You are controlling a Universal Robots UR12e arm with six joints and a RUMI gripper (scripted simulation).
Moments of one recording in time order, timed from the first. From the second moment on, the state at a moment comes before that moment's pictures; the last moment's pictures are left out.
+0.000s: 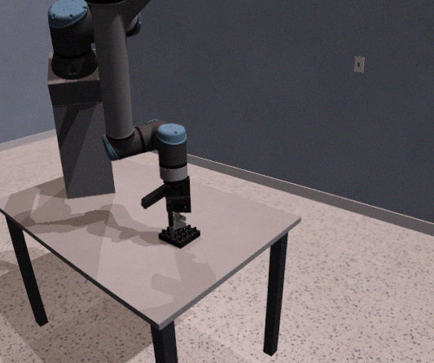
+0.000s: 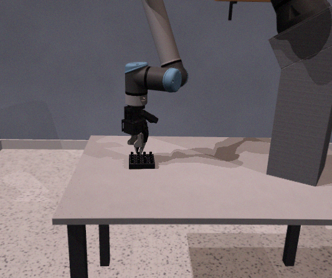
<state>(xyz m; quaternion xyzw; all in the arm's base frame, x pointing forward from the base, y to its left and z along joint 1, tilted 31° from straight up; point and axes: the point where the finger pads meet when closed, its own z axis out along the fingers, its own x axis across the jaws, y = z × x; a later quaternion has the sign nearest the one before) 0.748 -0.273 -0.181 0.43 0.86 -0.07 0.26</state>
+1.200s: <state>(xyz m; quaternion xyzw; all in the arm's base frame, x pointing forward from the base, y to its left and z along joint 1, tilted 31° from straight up) 0.748 -0.273 -0.181 0.43 0.86 -0.07 0.26</state>
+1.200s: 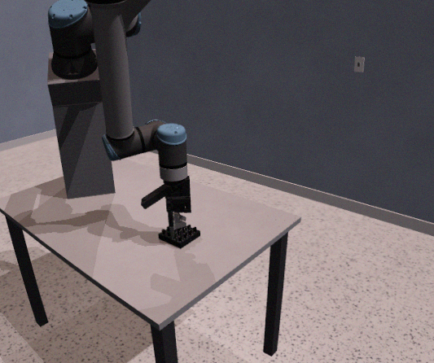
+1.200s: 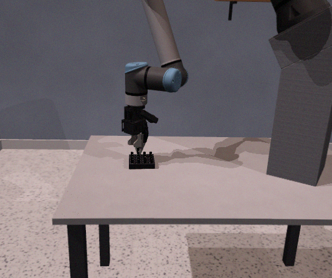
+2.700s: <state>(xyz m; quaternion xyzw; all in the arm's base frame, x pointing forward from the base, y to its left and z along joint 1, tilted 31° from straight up) 0.749 -0.273 -0.180 0.32 0.91 -0.10 0.25</state>
